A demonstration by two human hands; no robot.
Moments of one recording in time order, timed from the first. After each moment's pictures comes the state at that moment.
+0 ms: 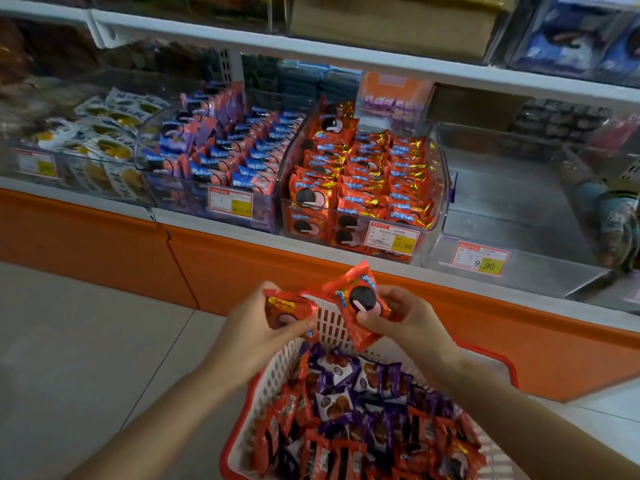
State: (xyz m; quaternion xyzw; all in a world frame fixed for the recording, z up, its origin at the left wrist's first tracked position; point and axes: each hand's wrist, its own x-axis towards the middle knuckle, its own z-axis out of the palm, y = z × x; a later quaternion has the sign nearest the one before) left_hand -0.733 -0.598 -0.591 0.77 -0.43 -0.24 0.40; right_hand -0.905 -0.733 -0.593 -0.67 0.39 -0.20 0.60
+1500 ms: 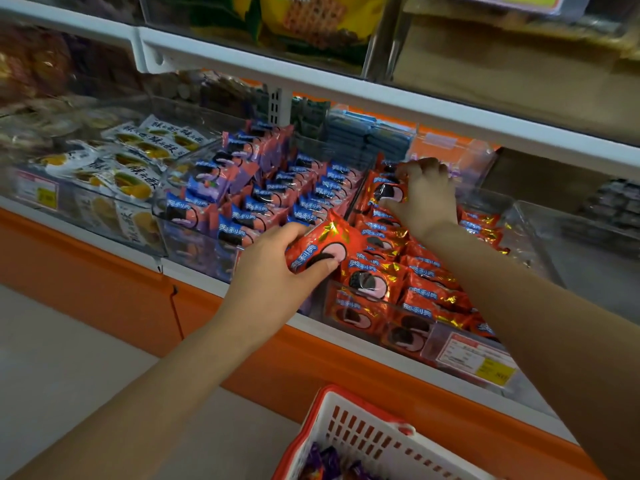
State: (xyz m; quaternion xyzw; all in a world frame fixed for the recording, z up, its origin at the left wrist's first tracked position) left_hand -0.613 -0.699 -0.542 0.75 -0.43 -0.06 0.51; right_hand -0.675 -0.949 -0.518 -0.89 0.36 -0.25 -0.08
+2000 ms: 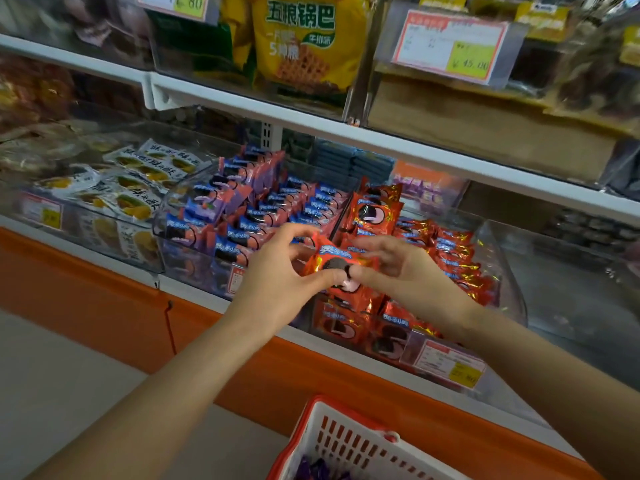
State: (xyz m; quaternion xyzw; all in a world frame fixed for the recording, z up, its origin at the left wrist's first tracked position) left_hand -0.628 -0.697 -0.513 0.70 -0.42 -0.14 0.57; right_hand -0.753 -0.823 -0.489 -0.85 0.23 -0.17 0.44
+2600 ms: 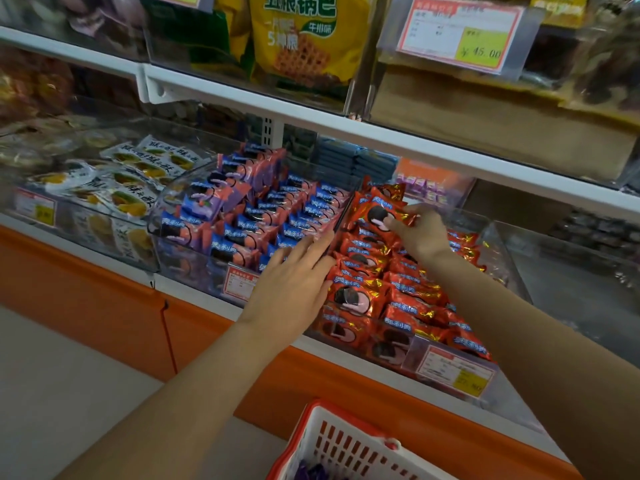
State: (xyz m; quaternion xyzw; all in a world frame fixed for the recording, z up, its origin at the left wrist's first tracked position) left_hand -0.609 -0.737 -0.565 0.75 -0.59 0.20 0.21; right_hand -0.705 -0.925 -0.509 -0.79 0.42 -0.32 0.32
